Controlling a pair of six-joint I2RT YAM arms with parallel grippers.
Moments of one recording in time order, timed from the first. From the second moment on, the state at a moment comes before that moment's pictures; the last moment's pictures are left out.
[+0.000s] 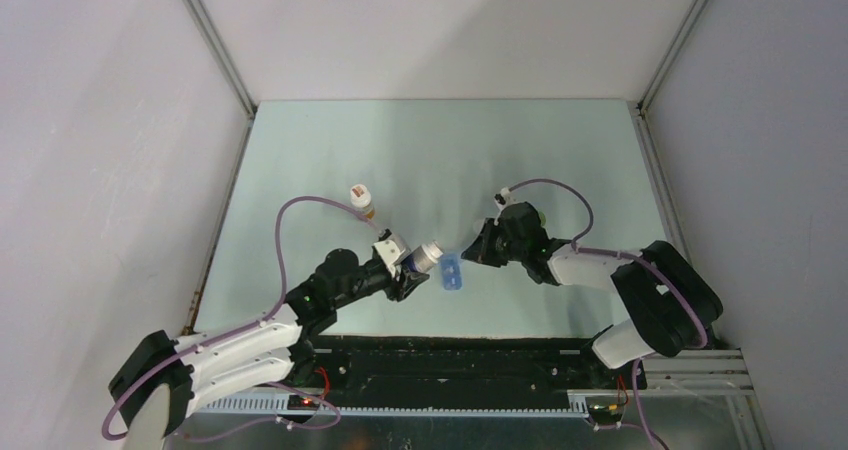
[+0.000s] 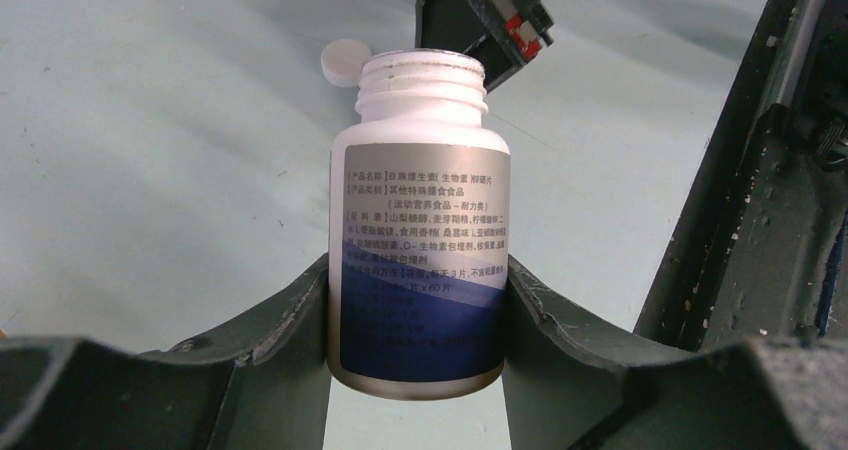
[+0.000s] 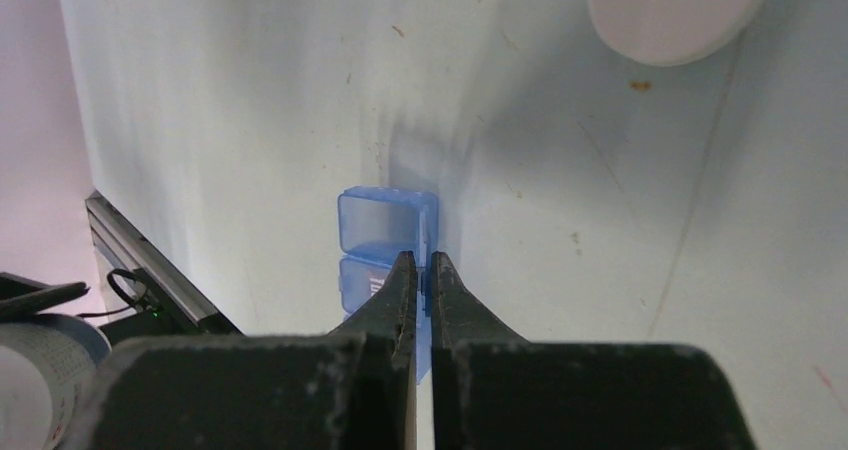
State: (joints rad) left arm -0.83 0.86 0.25 0.37 0.19 0.01; right arm 0.62 1.50 0.57 0.27 -0.23 0.79
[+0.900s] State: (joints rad) left arm -0.90 1.19 0.39 0.29 0.29 0.06; right arm 0.58 1.35 0.64 -0.15 -0.29 0.52
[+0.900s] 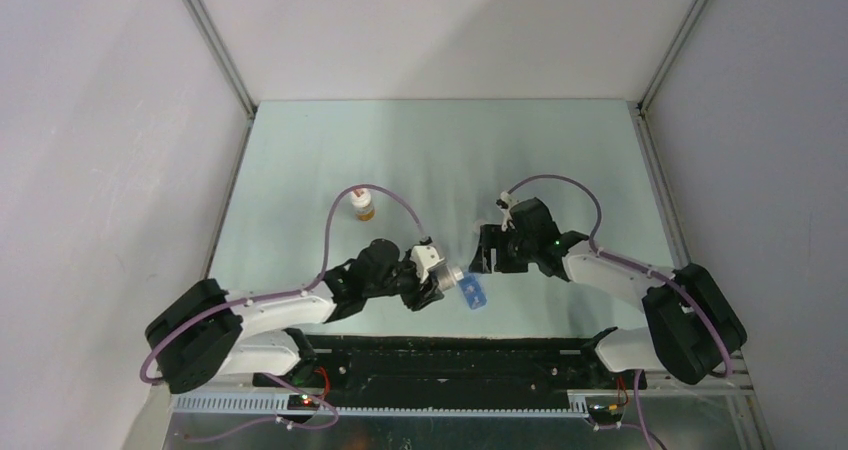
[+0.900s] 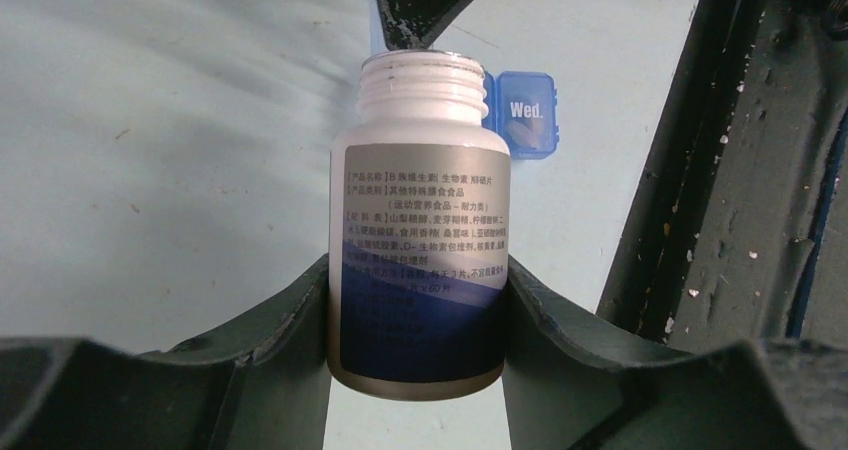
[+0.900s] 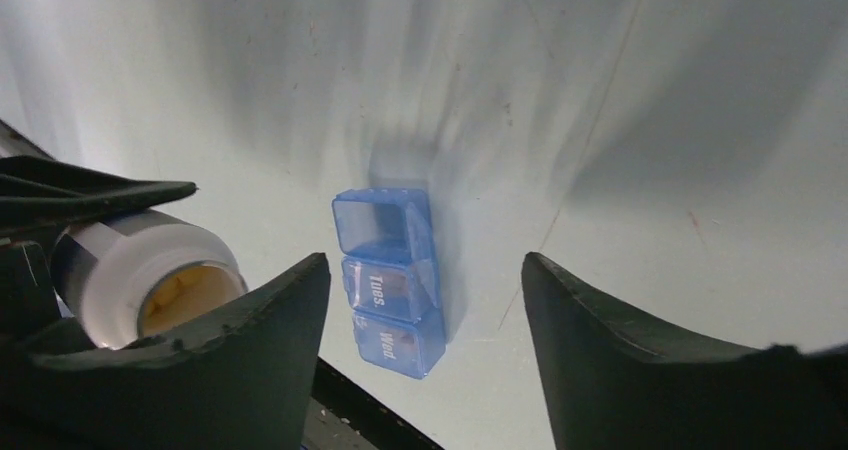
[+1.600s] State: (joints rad) left arm -1.04 1.39 0.65 0.03 0.00 0.12; right arm 0.58 1.03 0.65 -0.30 -0.01 0.66
